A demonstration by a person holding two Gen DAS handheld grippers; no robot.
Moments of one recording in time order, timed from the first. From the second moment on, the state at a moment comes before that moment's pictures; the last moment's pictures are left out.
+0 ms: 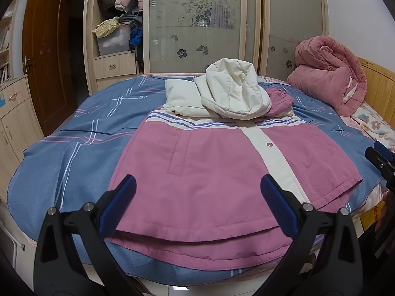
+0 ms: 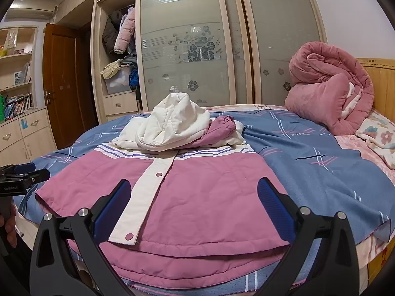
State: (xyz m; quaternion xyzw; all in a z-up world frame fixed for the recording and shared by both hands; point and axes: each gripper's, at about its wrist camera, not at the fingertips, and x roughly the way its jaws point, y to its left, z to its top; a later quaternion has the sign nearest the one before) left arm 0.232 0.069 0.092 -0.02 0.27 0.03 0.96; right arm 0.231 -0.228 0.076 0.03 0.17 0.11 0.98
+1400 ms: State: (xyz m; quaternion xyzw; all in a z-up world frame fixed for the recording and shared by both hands) left arm 0.219 0.074 0.095 -0.01 0.28 -0.02 0.96; right arm 0.193 -0.160 -0.081 -0.58 0.11 0.09 0.80
